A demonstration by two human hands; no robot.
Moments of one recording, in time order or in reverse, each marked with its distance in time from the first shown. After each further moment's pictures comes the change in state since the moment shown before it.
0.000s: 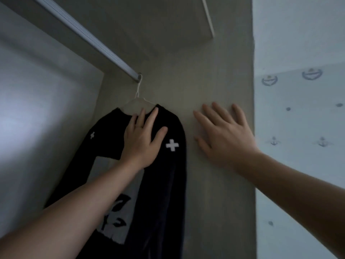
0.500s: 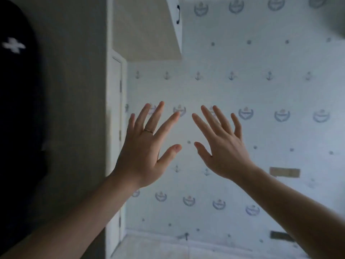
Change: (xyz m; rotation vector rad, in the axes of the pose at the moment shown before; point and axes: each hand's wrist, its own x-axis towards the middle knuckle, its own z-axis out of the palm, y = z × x) left_hand -0.237 0.253 0.108 -0.134 -0.343 0.421; right_hand -0.330 0.154 -0.044 0.054 -0.322 0.199
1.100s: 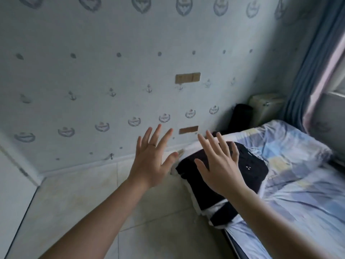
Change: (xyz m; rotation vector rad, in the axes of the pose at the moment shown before) left_hand -0.076 0.356 0.344 -0.659 -0.640 -0.080; right_hand -0.407 0.239 0.002 -0.054 -0.596 0.738
